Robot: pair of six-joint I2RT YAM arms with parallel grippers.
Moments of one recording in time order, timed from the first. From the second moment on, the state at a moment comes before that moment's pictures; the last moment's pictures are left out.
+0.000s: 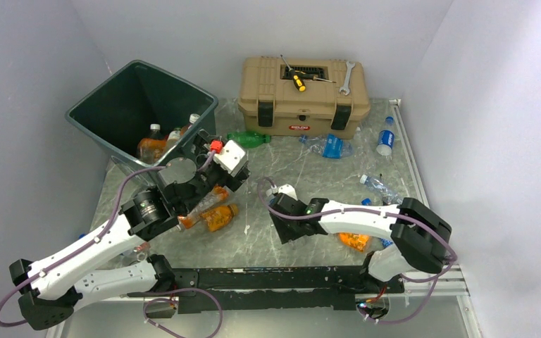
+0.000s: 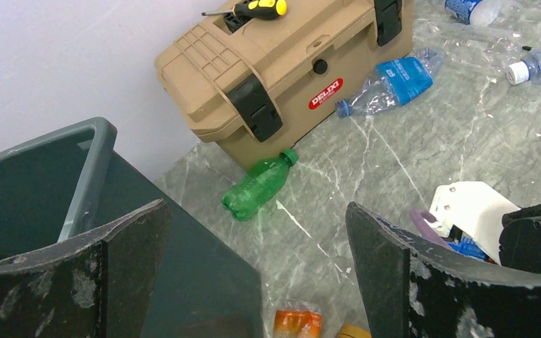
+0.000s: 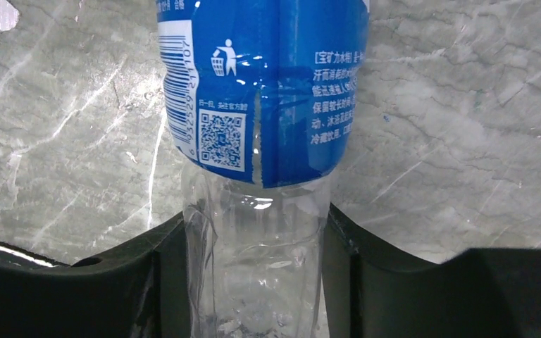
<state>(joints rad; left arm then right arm) -0.96 0.89 1.00 -0.19 -0.38 0.34 1.06 1.46 0.76 -0.47 0.22 0.60</state>
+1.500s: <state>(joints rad) -0.95 1.27 1.40 -0.13 0.31 -0.39 1.06 0.50 0.30 0.44 0.04 0.40</state>
